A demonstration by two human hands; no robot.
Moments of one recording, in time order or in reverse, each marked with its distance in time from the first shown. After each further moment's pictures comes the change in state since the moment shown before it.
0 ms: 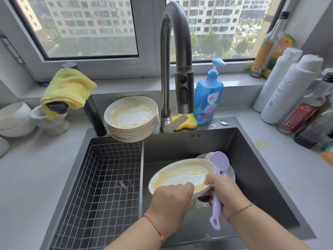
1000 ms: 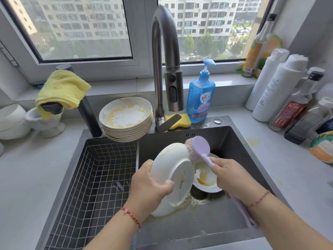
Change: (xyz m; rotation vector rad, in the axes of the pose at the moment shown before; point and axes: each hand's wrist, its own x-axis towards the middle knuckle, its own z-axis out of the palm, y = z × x) left_hand 0.006 -0.015 -0.052 -0.743 0.030 -0.716; right_hand -0.048 -0.048 -0.026 -0.636 -0.021 -0.392
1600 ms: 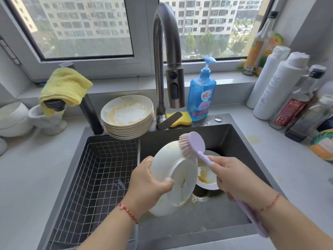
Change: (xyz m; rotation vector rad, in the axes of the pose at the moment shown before) left_hand -0.002 -0.004 -0.009 -0.102 -0.052 0.011; right_hand -0.008 -0.001 -0.003 0.041 -0.069 -0.027
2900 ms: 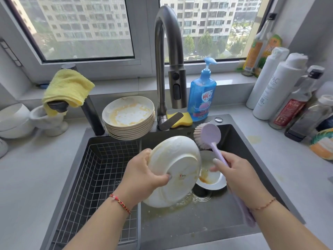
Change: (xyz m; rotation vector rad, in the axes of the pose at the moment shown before) left_hand 0.010 0.019 -0.030 0.141 -0.068 0.060; right_hand 0.011 0.030 0.007 0.006 0.277 -0.117
